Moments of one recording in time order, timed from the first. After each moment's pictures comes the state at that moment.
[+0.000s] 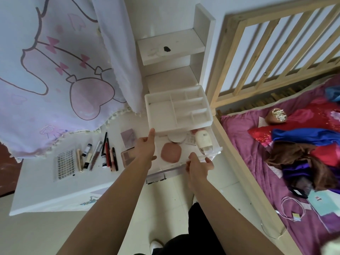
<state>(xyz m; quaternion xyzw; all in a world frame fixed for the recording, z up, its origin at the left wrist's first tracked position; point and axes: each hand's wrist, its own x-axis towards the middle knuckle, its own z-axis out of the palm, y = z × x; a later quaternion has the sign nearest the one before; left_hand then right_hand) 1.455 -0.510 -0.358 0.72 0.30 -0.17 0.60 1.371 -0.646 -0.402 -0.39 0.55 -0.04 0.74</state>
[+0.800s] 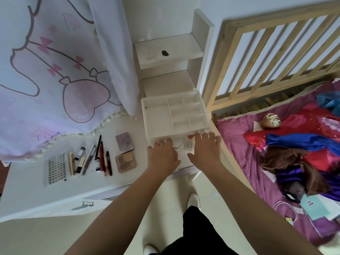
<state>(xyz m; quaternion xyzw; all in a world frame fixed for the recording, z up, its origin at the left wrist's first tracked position) 1.435 -0.554 -0.366 0.98 -0.15 -0.09 0.00 1.413 -0.710 -0.360 -0.99 0.11 0.06 -0.06</state>
